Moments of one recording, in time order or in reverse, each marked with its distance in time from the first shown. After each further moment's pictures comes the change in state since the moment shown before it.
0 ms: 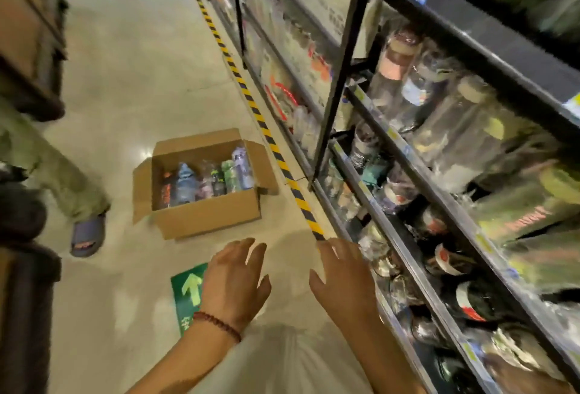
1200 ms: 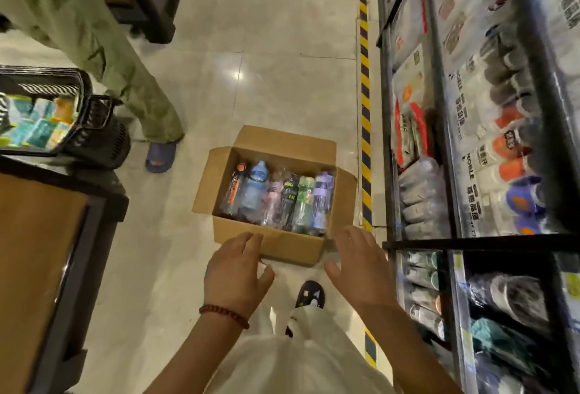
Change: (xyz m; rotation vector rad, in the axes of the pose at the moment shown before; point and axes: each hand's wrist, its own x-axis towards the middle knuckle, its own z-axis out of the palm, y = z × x) left_hand 0.271 -0.246 -0.012 -0.167 -0.078 -0.638; right_hand 0.436 -0.138 0.079 0.043 -0.300 -0.458
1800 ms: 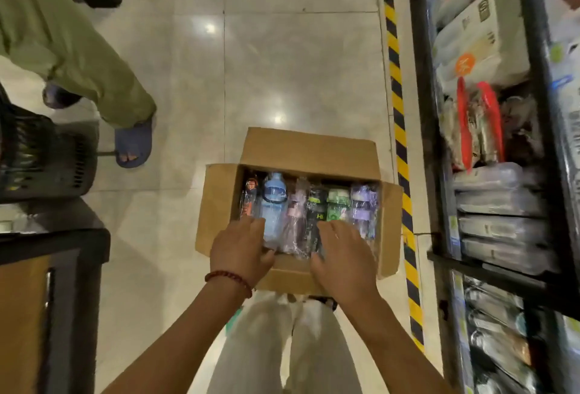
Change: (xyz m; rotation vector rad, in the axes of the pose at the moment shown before) left_hand 0.299 -0.157 0.078 0.055 -0.318 0.052; right_hand 0.265 -0.072 0.156 0.071 -0.290 0.202
